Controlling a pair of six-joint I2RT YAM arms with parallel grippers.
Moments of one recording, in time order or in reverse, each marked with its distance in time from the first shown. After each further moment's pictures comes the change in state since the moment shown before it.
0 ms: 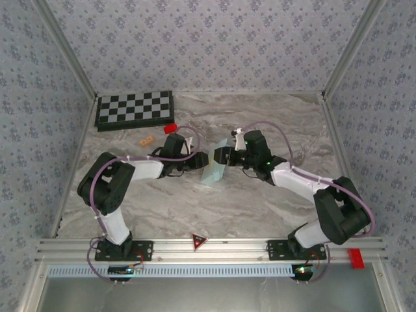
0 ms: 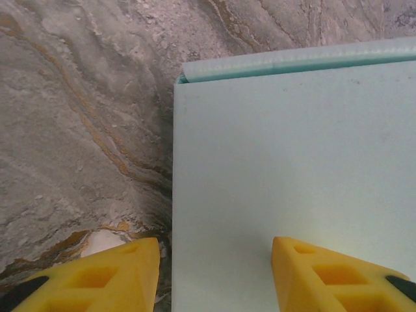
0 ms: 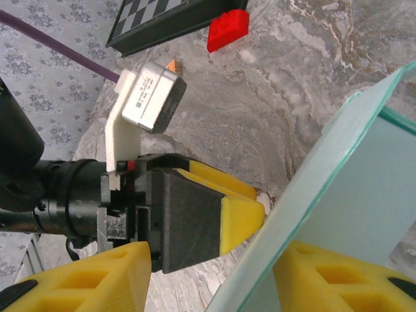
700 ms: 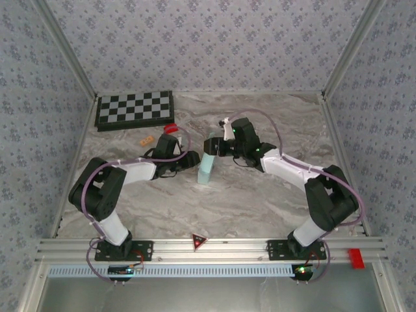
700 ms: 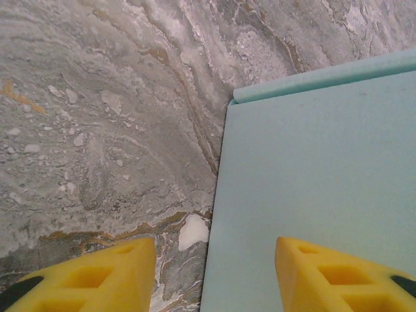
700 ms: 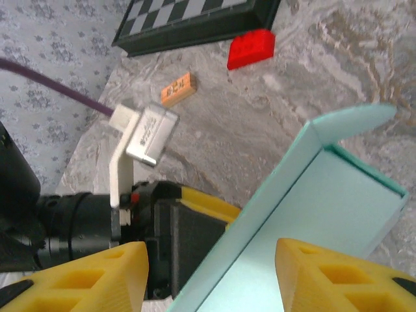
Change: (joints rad) left arm 0.048 -0.089 -0.055 -0.068 -0.113 -0.027; right arm 0.044 0.129 0.242 -0.138 0.039 -0.063
